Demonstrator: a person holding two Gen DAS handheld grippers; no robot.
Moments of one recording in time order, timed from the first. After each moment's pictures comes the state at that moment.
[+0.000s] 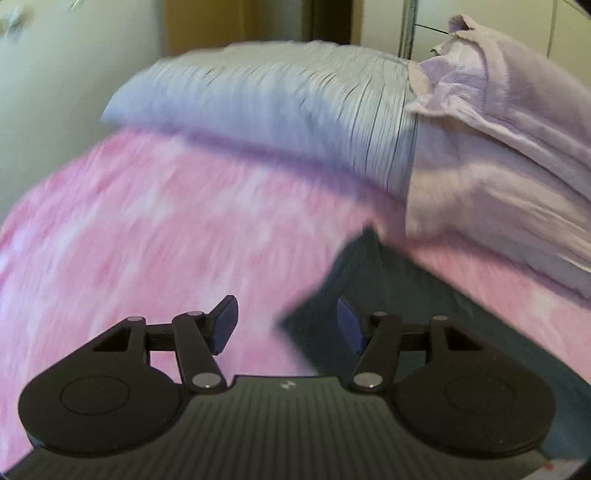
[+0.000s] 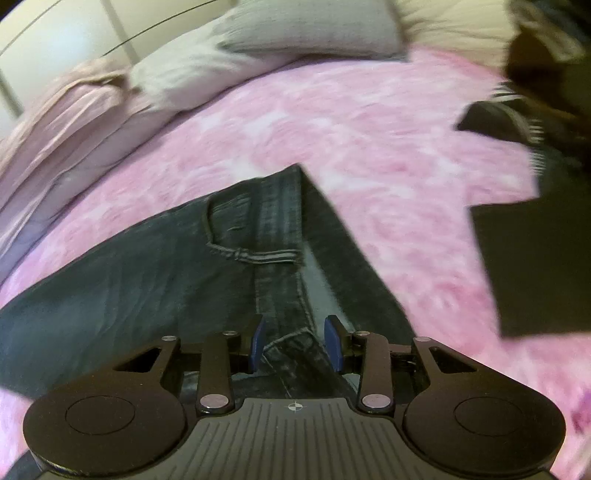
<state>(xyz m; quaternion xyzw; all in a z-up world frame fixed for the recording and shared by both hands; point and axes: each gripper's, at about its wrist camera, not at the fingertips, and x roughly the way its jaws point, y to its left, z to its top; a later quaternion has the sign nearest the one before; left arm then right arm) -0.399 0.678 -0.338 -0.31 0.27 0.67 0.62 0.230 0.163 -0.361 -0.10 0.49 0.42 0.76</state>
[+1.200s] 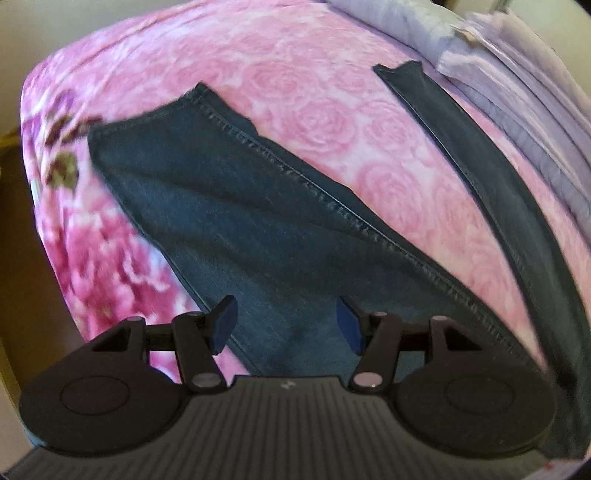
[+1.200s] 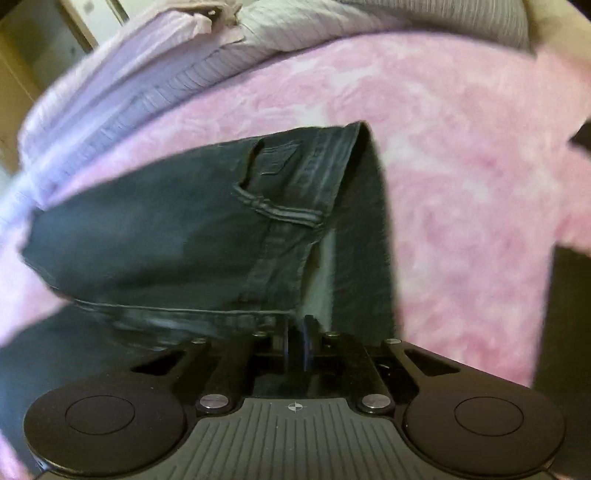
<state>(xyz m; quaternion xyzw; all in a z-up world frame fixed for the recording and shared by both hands) -0.409 0.263 -0.324 -0.46 0.25 0.69 0.50 0.267 0.162 -0.410 -0.20 0.46 0.55 0.67</state>
